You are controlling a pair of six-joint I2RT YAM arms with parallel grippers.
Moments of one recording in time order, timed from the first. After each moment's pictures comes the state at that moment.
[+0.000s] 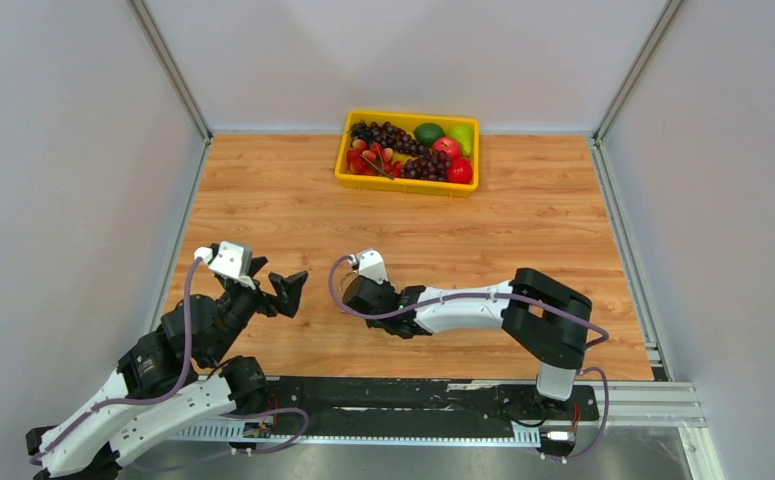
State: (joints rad) left arm -1.00 0.28 0.74 -0.60 -0.58 -0.22; right arm 1.21 1.83 1.06 -0.18 0.46 0.63
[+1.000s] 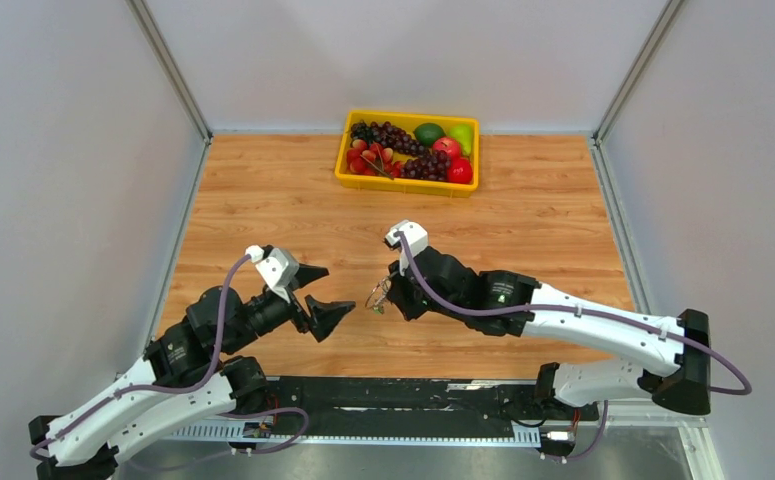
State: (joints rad) left arm -1.00 0.38 0.67 -0.38 -0.08 -0.19; right arm 1.22 1.22 1.10 -0.51 0.26 0.46
